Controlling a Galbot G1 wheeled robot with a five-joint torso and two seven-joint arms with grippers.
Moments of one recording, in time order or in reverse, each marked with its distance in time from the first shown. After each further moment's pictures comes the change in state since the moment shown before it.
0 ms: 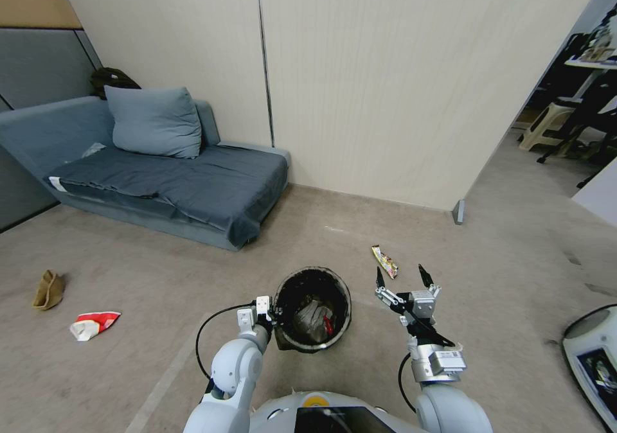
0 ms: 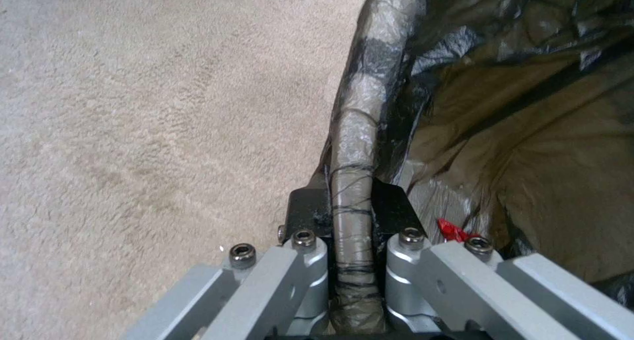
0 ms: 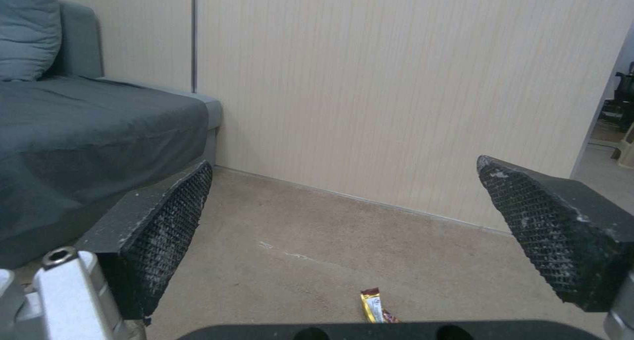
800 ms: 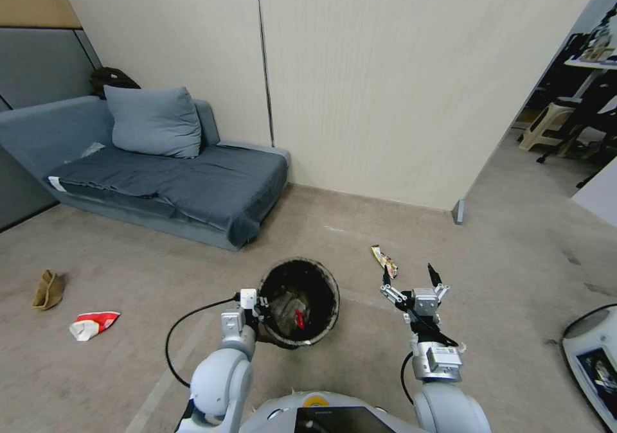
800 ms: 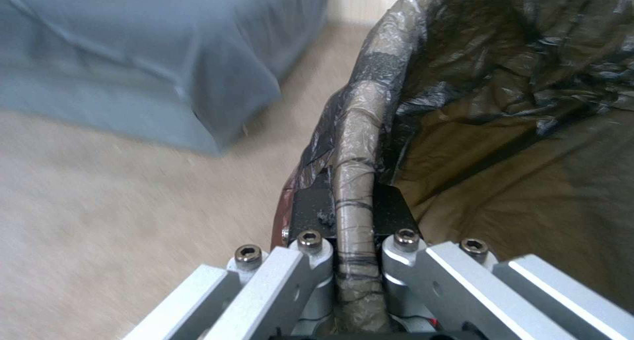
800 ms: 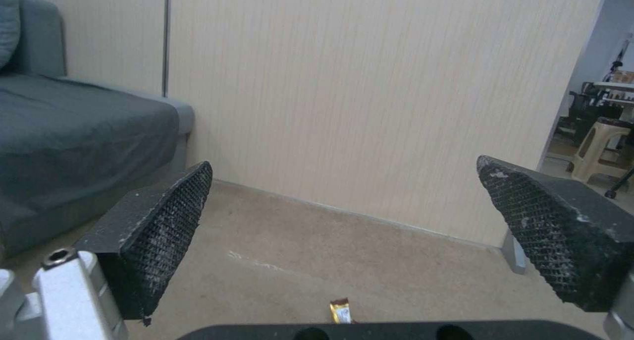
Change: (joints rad) left arm 0.149 0.005 0.002 -0.371 0.318 -0.130 -0.001; right arm 0.003 0.000 -0.013 0.002 -0.057 0.031 0.067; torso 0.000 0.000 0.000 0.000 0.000
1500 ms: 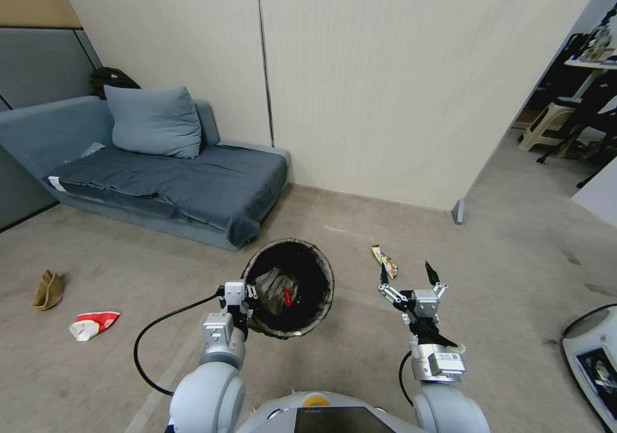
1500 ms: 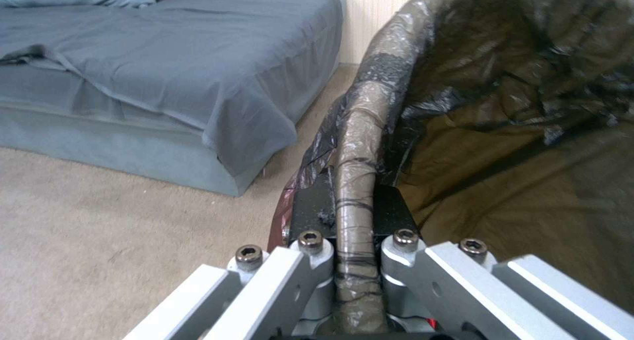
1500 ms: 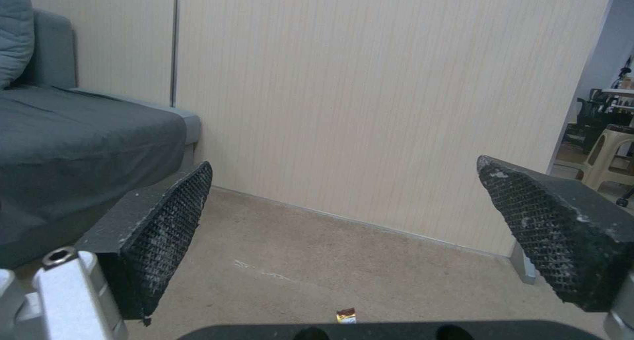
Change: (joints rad) left arm 0.036 -0.002 0.033 -0.010 0.063 -0.114 -0.027; right arm -0.001 0.000 0.007 -0.003 0.014 0.014 -0.020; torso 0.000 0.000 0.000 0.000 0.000
